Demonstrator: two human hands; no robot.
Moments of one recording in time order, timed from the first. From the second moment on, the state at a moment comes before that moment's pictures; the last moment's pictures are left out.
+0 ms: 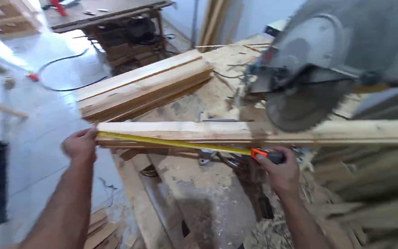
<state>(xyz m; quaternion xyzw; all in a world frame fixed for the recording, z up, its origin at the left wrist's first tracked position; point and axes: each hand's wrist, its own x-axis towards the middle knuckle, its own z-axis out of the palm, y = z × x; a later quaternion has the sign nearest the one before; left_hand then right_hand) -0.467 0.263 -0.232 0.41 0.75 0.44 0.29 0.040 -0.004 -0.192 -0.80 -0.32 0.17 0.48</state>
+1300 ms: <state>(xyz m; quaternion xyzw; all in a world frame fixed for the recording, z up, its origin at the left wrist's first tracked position) 0.005 0.148 -0.214 0.86 0.43 0.21 0.16 0.207 0.013 -0.155 -0.51 -0.55 0.29 0.59</state>
